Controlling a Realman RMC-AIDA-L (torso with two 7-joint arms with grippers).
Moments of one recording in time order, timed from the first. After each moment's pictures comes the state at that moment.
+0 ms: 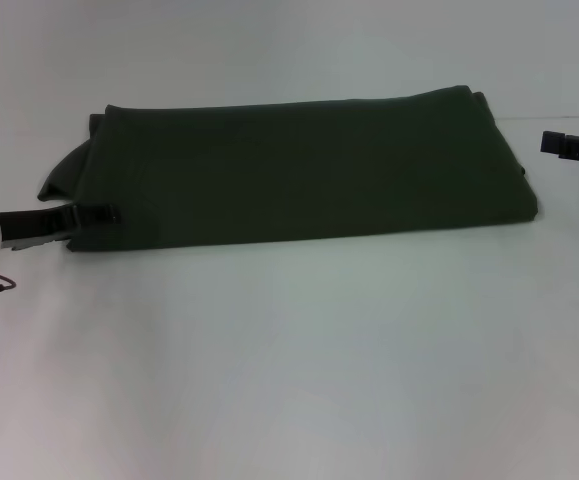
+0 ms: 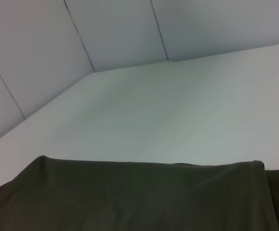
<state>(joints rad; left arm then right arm) -0.72 -2.03 0.58 0.52 2.38 0.85 -2.28 0.59 1.86 -0.60 -0.57 -1.96 -1.21 1.75</state>
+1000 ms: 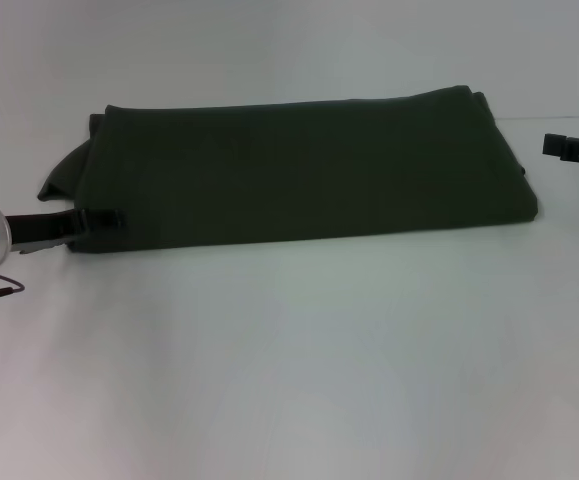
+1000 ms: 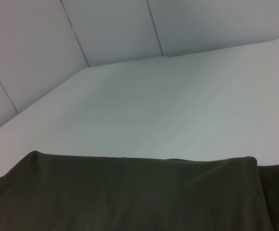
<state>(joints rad) -0.74 -2.03 0.58 0.48 2.39 0.82 -2.28 0.60 1.86 -0.60 -0.57 -1.98 -1.20 1.75</state>
